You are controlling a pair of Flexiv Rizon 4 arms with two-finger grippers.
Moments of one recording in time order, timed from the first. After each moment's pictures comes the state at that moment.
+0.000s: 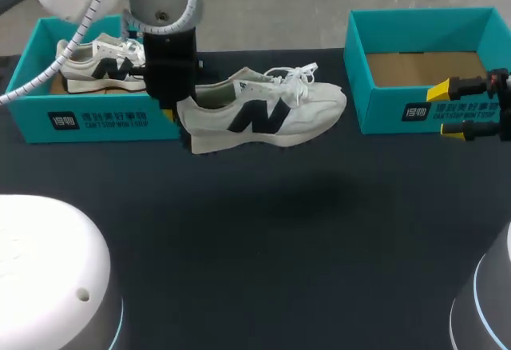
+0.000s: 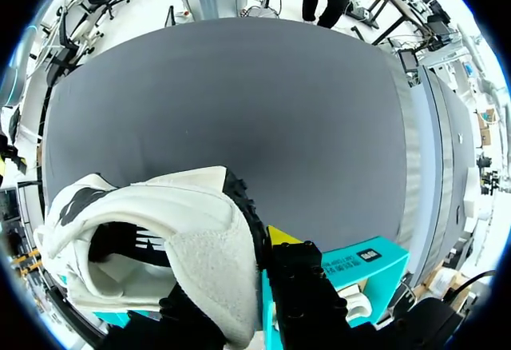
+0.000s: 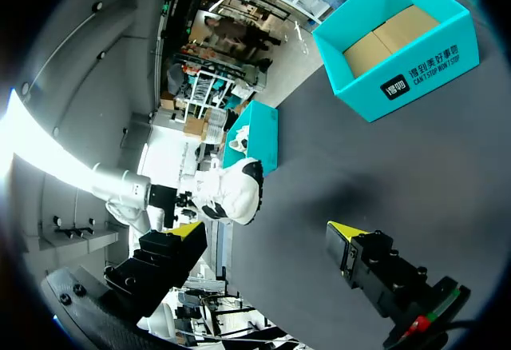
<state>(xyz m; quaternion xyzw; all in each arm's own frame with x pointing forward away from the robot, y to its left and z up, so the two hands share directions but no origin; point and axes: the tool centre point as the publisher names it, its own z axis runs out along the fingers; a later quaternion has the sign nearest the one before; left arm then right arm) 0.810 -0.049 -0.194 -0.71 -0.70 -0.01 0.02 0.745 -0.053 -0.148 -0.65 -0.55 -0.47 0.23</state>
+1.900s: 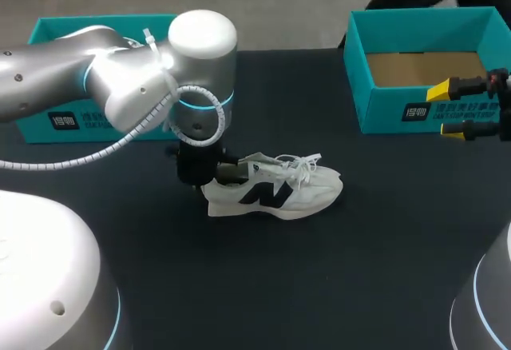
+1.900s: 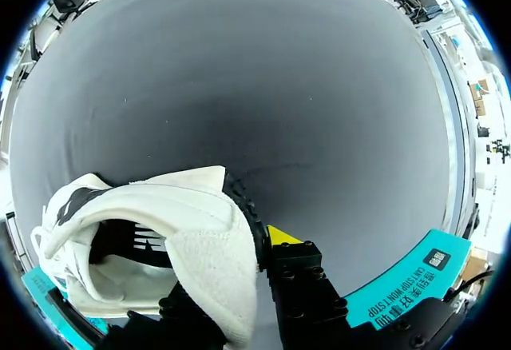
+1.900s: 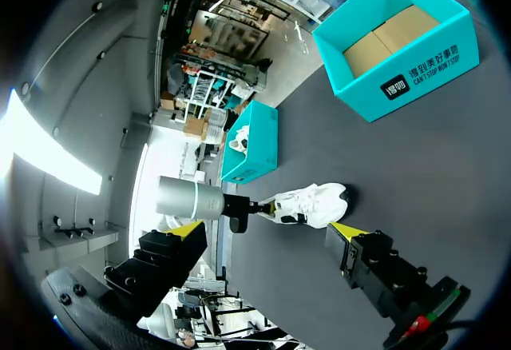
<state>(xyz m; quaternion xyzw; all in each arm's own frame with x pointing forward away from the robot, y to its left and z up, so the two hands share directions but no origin) 0.824 -0.065 -0.399 -0.75 -0.65 -0.04 0.03 0.745 -0.053 -0.148 -0.65 -0.55 -0.47 0.23</state>
